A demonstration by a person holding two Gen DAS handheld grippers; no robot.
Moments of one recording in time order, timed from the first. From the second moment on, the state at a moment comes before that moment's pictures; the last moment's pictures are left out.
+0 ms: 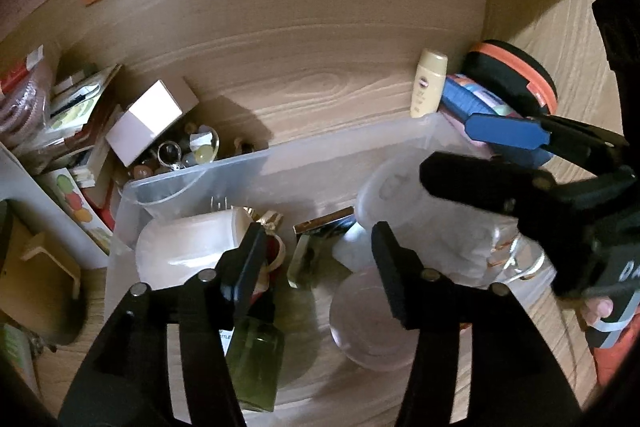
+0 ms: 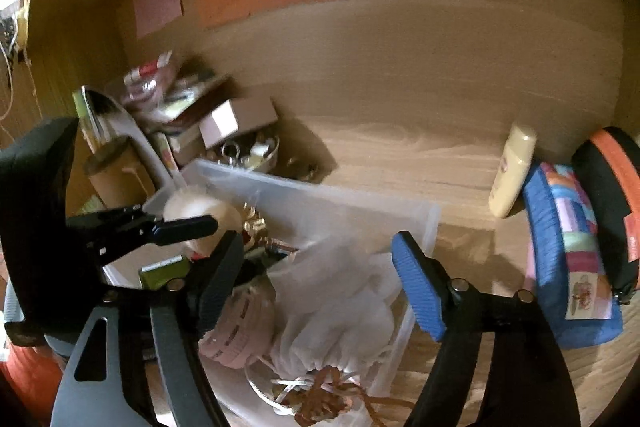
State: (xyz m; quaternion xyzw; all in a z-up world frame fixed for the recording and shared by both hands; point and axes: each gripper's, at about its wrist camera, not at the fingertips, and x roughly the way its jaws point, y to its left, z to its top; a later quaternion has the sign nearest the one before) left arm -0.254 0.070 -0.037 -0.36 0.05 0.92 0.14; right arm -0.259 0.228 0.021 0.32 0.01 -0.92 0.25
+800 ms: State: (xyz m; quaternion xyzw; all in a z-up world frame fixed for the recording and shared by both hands) left arm -0.198 0.037 0.011 -0.30 0.03 0.95 0.08; right arm -0.219 0.234 0.066 0.27 0.00 -0.94 0.22
